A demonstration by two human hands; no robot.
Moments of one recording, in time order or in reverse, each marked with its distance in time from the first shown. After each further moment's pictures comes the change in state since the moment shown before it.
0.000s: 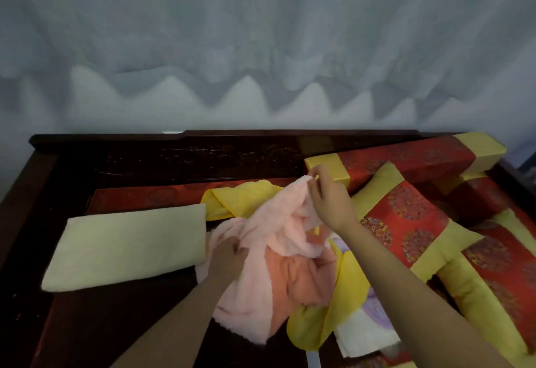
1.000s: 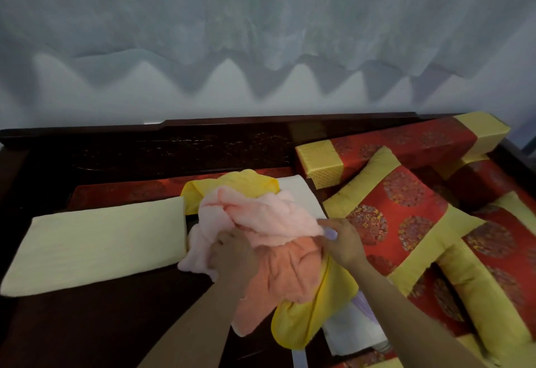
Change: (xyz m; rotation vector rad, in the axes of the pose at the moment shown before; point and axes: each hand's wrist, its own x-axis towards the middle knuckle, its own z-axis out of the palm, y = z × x) left_hand 0.005 0.035 0.080 0.707 0.220 -0.096; right_hand -0.082 0.131 0.032 0.037 -0.210 0.428
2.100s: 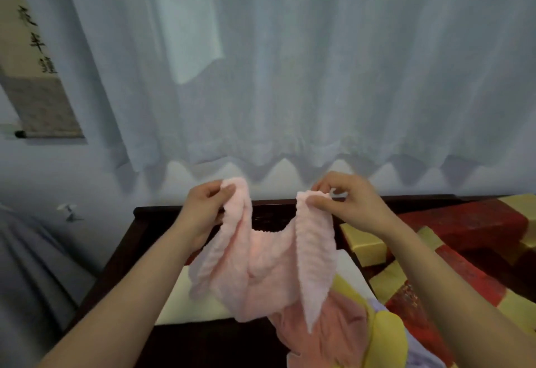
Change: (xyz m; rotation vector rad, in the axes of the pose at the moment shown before) left_hand -0.072 -0.105 -0.348 -1.457 0.114 0.254; right_hand -0.087 -0.282 -0.173 0.221 0.076 -0.806
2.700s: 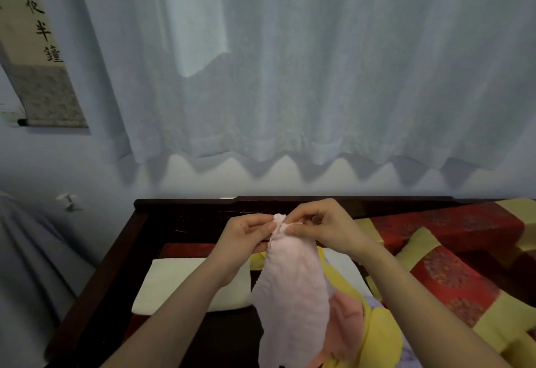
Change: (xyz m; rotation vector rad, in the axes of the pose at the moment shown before) left_hand -0.052 -0.042 0.033 0.029 -0.250 -0.024; right_hand -0.021 -0.010 0.051 0.361 -0.231 0.078
